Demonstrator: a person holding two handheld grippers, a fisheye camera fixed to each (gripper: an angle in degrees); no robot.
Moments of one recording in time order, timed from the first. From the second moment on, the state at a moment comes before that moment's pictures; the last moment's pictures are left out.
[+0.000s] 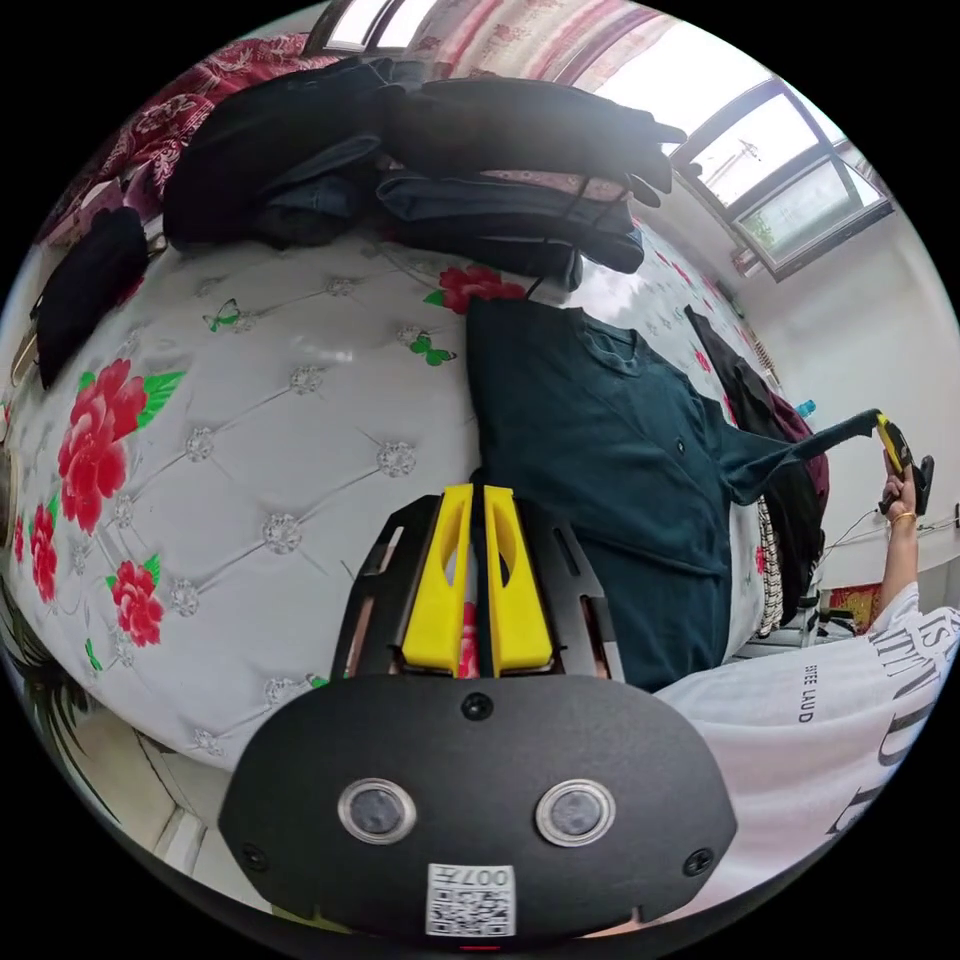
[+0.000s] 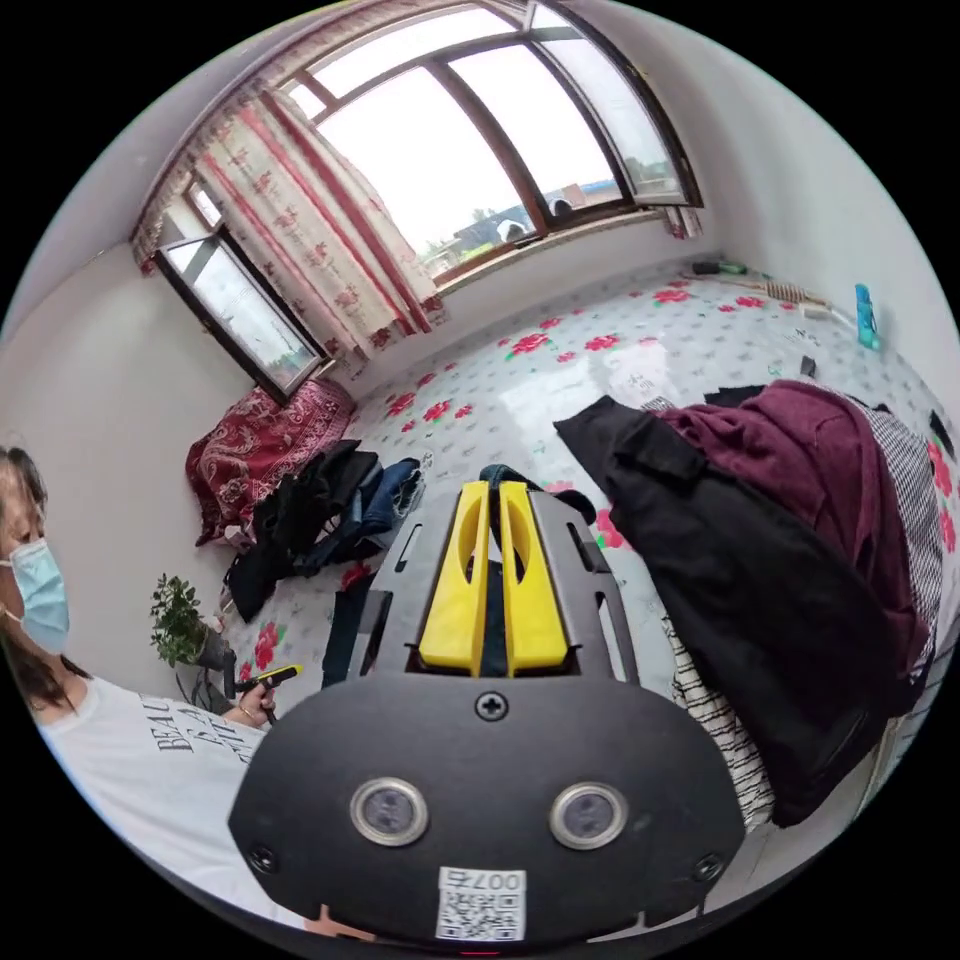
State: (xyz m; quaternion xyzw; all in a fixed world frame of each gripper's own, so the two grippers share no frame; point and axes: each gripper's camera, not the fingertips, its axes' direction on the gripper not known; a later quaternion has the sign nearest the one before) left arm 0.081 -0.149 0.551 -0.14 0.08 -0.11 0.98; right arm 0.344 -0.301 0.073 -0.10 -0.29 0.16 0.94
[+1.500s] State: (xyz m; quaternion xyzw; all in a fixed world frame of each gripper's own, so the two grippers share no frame) left arm -0.013 -0.073 0.538 -0.26 0.12 -0.07 0.95; right arm 0.123 -0.036 0.142 -0.42 -0.33 0.10 0.84
